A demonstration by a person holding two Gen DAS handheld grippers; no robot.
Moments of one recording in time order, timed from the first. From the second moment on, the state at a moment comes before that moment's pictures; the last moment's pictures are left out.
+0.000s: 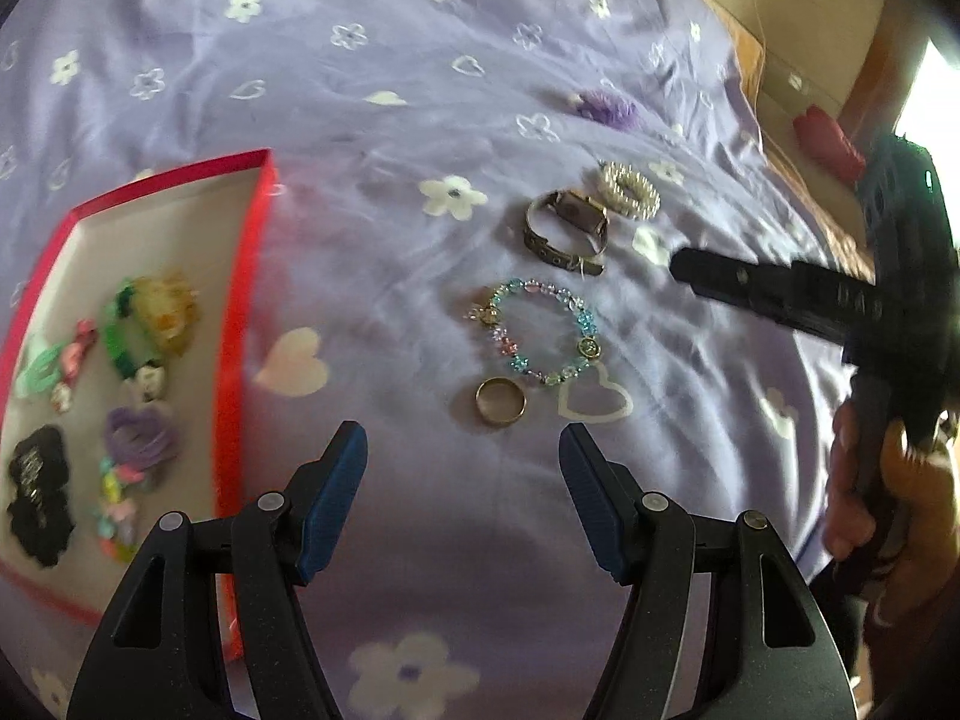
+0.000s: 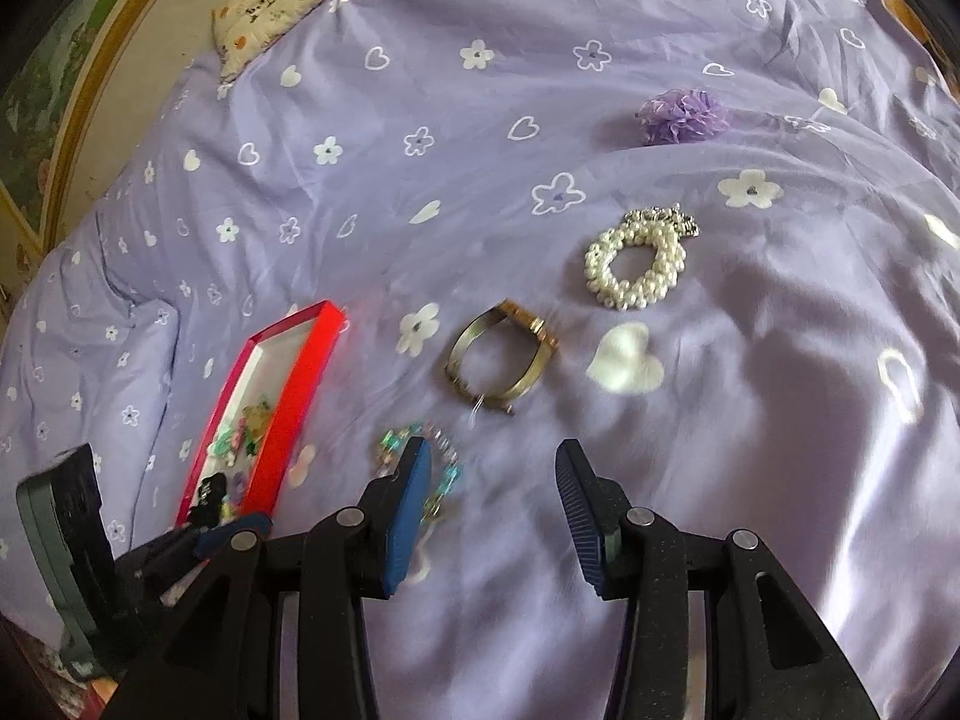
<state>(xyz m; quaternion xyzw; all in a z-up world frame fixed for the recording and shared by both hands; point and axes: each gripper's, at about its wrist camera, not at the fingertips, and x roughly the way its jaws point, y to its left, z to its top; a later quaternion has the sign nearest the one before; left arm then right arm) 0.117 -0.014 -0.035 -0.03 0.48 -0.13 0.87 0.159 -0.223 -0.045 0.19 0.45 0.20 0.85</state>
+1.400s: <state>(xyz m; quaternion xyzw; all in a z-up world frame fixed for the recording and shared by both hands) 0.113 0.006 -0.028 -0.06 0.46 -0.14 0.88 0.181 -0.197 -0.054 0.12 0.46 0.17 0.86</state>
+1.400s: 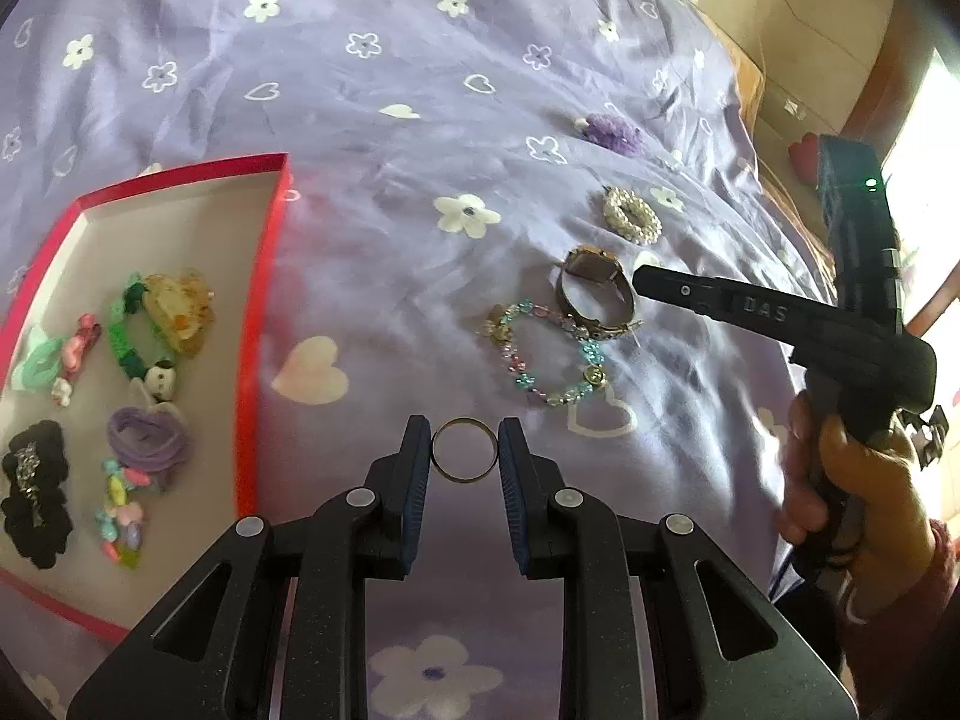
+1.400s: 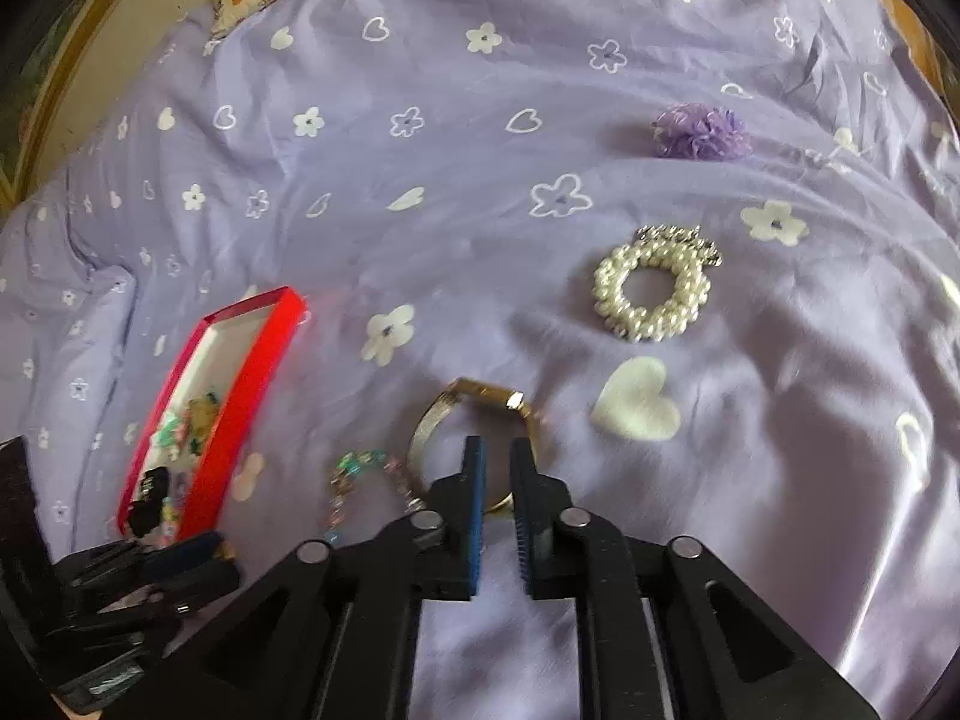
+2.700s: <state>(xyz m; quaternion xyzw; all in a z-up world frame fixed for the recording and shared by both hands) 0.050 0.132 0.006 -0.13 0.41 -0.03 0.90 0.128 -0.071 -0.024 0.10 0.46 0.31 0.82</state>
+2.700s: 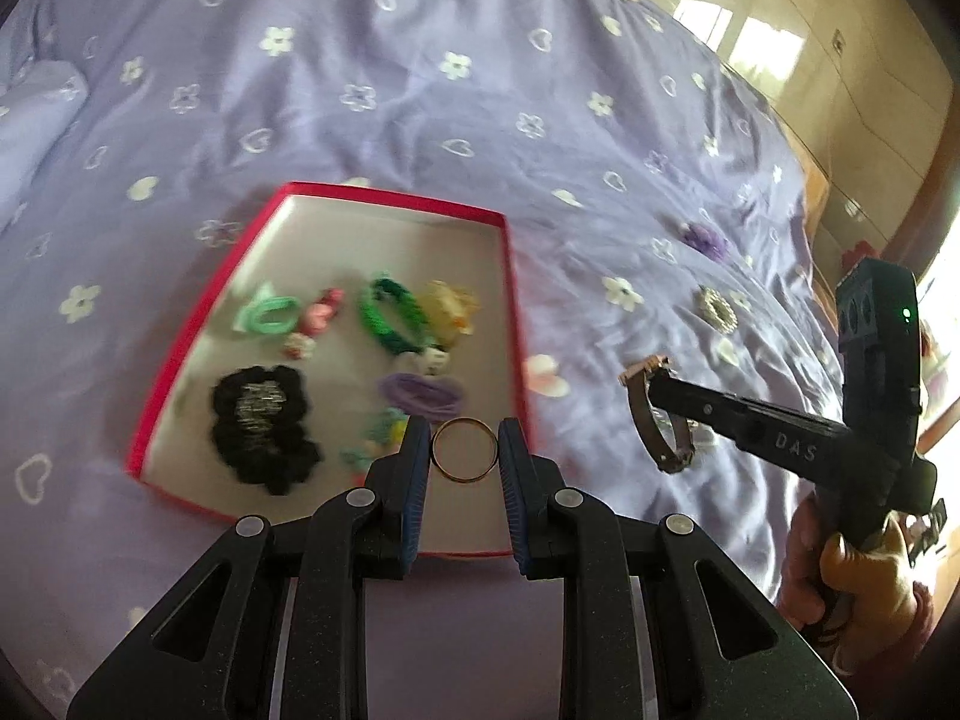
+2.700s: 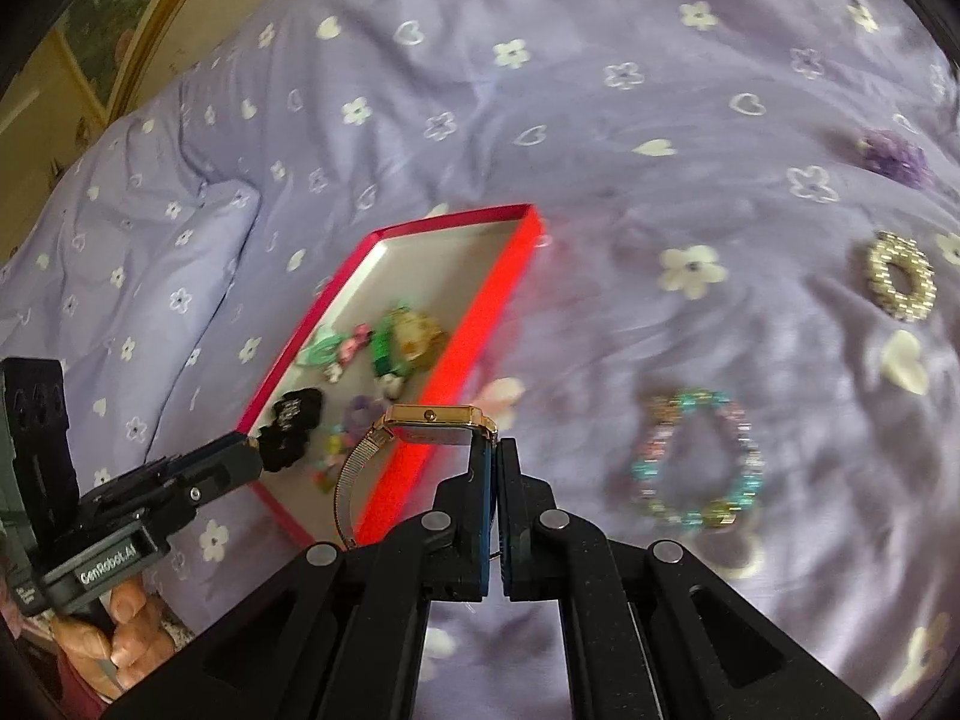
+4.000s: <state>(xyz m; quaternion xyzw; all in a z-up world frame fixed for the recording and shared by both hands) 0.091 0.218 -0.048 -0.13 0.44 0.04 0.89 0.168 0.043 -0.053 0.03 0.50 0.34 0.80</state>
